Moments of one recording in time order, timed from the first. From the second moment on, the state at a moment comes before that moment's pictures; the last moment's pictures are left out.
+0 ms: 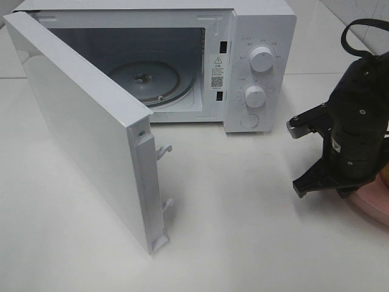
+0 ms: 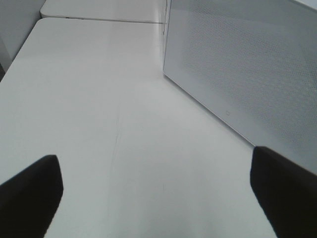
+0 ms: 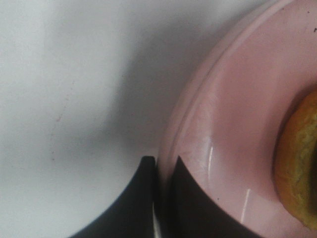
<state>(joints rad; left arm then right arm) 0.05 0.00 -0.52 -0.10 1.07 0.02 0.41 1.78 -0.83 -0.59 0.67 0.60</state>
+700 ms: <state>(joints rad) 0.05 0.00 -0.52 -0.10 1.07 0.02 0.55 1.66 -0.76 -0.65 0.77 0.63</state>
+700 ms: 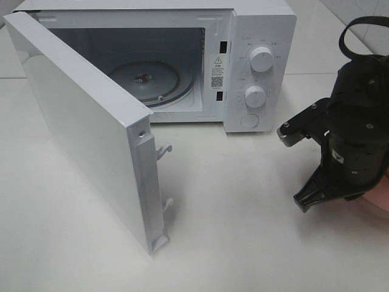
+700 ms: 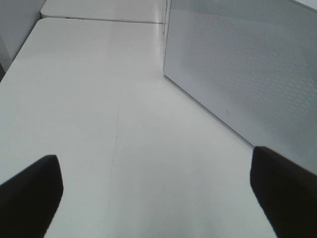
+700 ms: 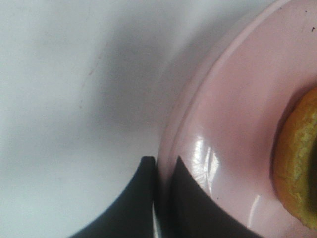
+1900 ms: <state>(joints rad) 0.05 0.00 -0.52 -0.10 1.07 0.02 1.04 1.45 -0.60 -0.65 0.91 0.65</state>
